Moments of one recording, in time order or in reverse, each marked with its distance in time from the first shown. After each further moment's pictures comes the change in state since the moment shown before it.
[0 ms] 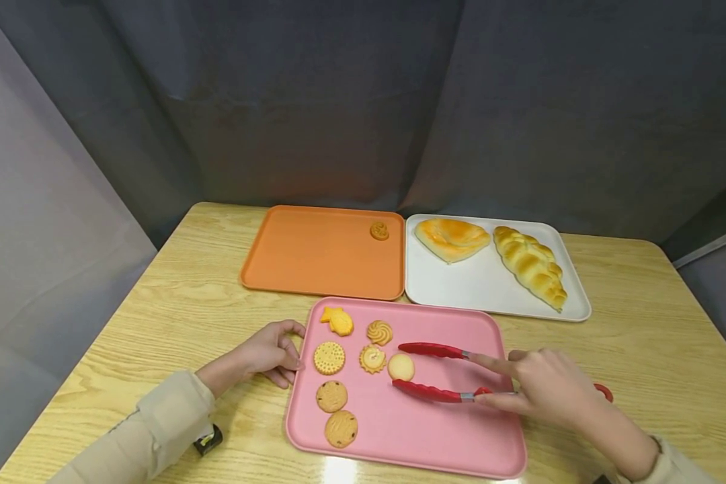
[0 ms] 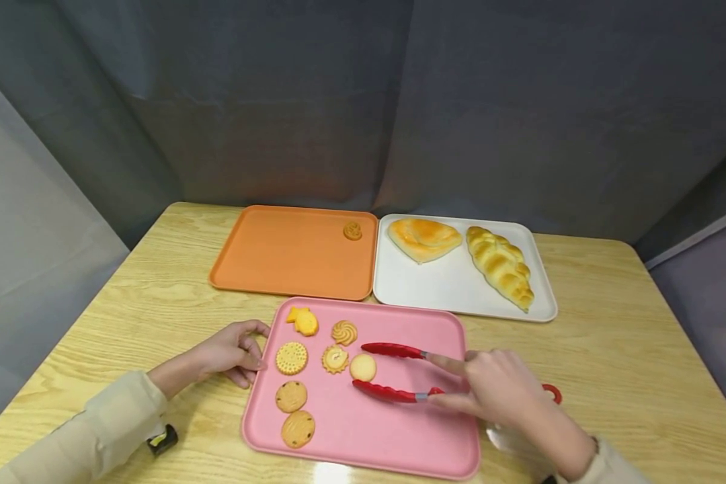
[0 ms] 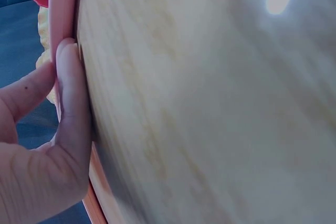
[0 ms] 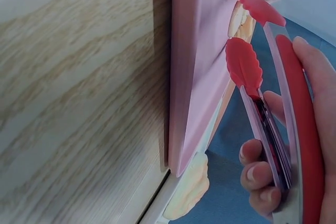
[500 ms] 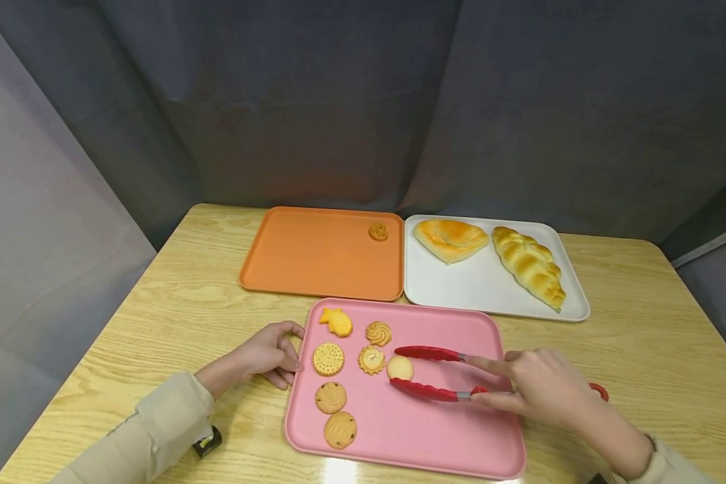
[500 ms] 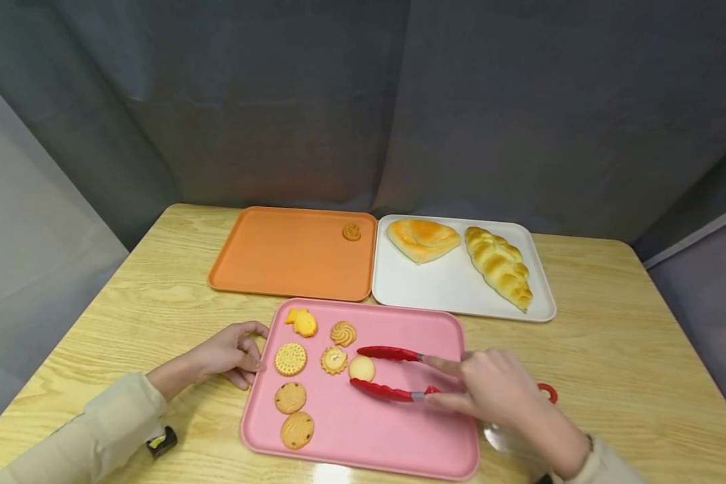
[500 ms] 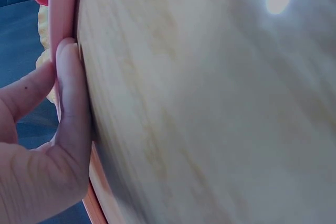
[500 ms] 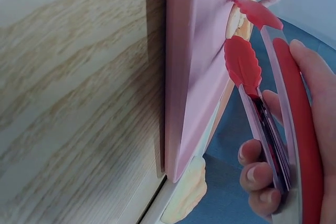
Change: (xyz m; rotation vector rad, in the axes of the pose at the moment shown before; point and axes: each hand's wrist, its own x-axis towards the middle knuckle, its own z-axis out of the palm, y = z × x) left_hand 0.000 -0.001 0.000 -0.005 -0.011 0.009; right_hand 0.003 0.000 0.002 0.057 0.046 -0.048
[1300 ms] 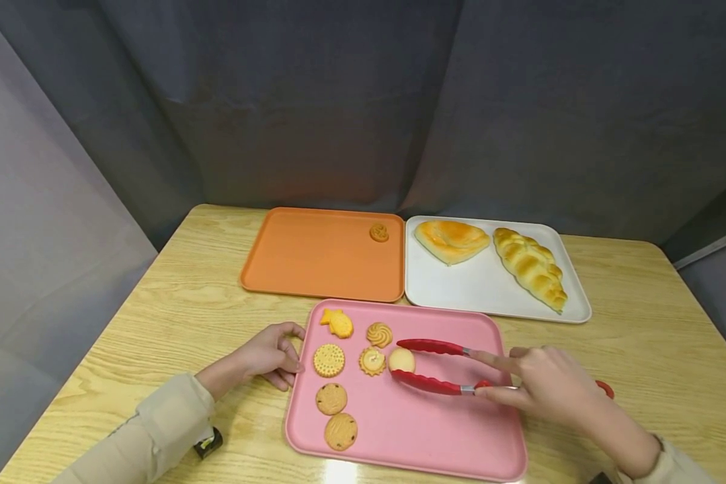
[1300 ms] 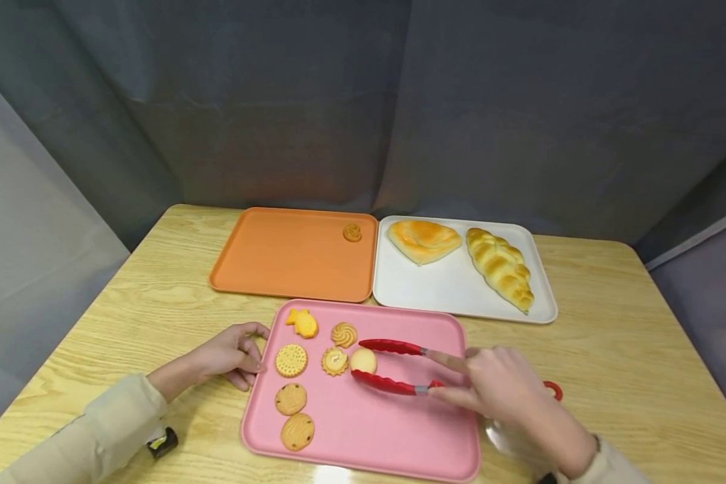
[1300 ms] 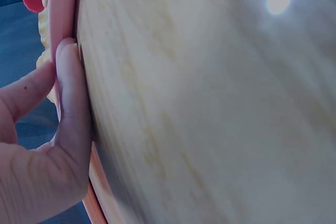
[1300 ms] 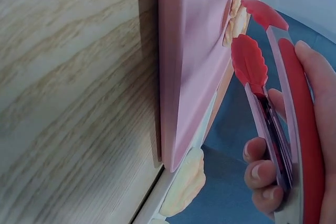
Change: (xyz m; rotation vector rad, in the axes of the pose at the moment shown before) left_hand -0.001 0.001 0.001 -0.003 0.002 0.005; right_hand 0.001 0.003 -0.006 -0.030 0.012 0.041
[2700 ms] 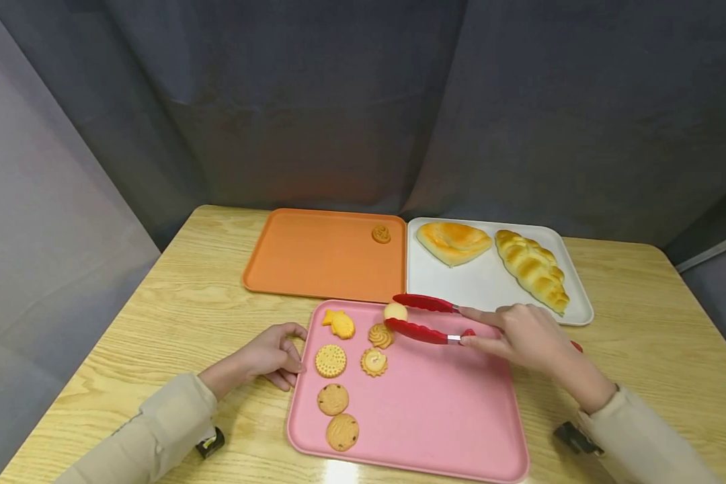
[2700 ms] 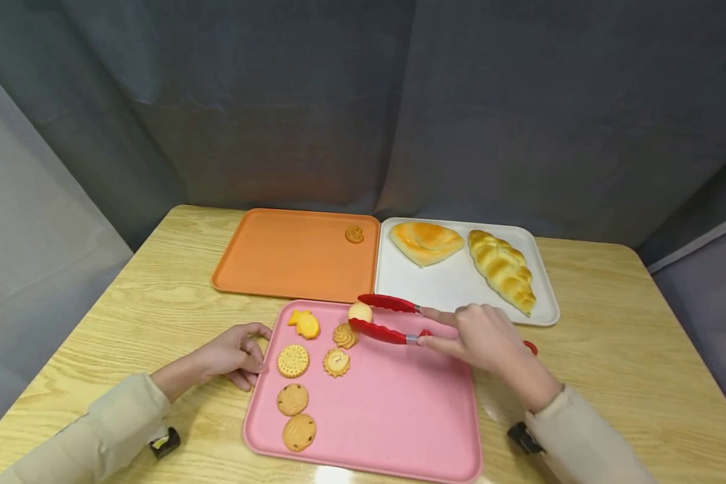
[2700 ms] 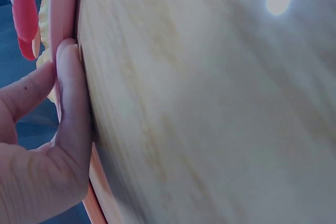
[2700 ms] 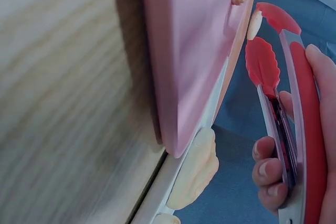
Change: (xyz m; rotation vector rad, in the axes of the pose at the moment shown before) left_hand 0.002 -0.003 0.000 0.004 0.008 -0.002; right_hand 0.050 0.028 0.009 0.046 0.032 0.075
